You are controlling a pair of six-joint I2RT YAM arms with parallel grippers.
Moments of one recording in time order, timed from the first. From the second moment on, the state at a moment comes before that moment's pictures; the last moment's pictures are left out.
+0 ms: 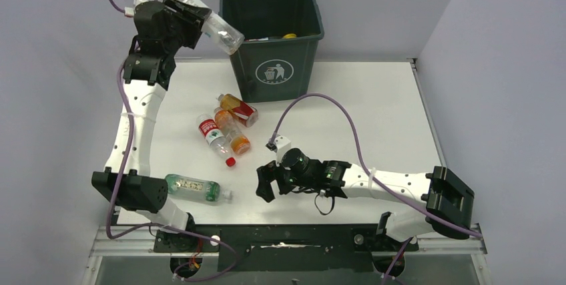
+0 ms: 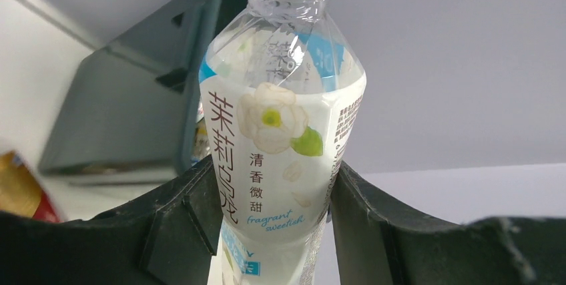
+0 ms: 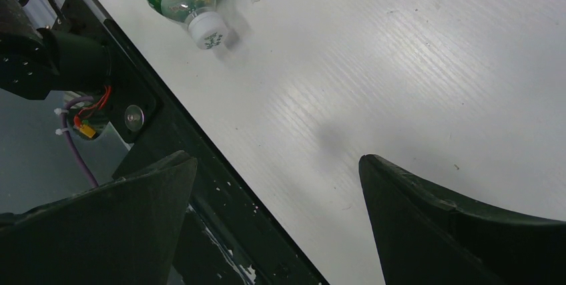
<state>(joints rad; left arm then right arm) -0.12 1.56 1.89 -0.54 -0.01 -1.13 1.14 1.37 0.84 -0.15 0.01 0.54</state>
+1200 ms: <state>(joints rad) -0.19 2.06 2.40 -0.22 0.33 -0.73 1.17 1.31 0.81 -0.18 0.06 0.56</state>
